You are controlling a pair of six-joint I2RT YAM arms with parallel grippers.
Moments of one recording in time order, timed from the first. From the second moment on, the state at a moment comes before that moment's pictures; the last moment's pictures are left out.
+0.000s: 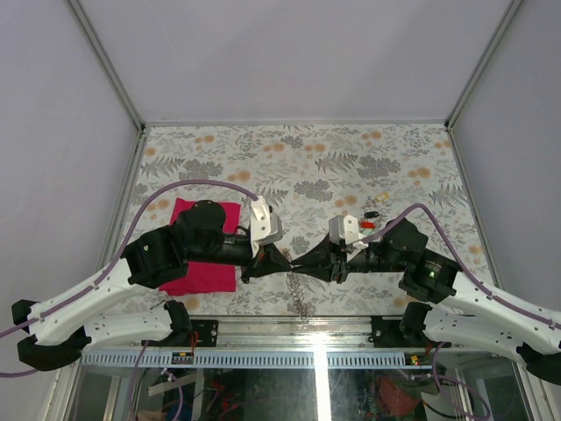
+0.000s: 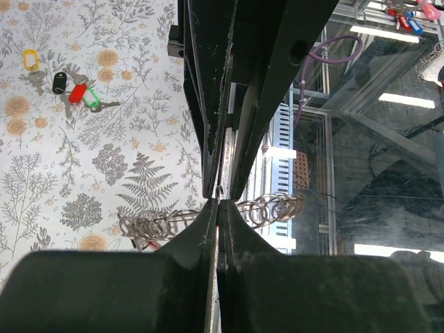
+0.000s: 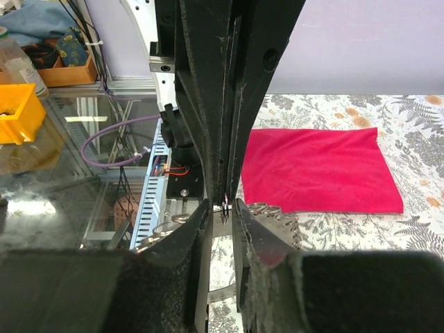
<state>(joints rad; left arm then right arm) -1.07 0.92 1.15 -0.57 0.45 0.00 1.06 0.77 0.78 -0.01 -0.51 -0.01</state>
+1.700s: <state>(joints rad) -1.07 0.91 1.15 -0.59 0.47 0.02 1.06 0.80 0.78 -0.01 -0.55 -0.01</state>
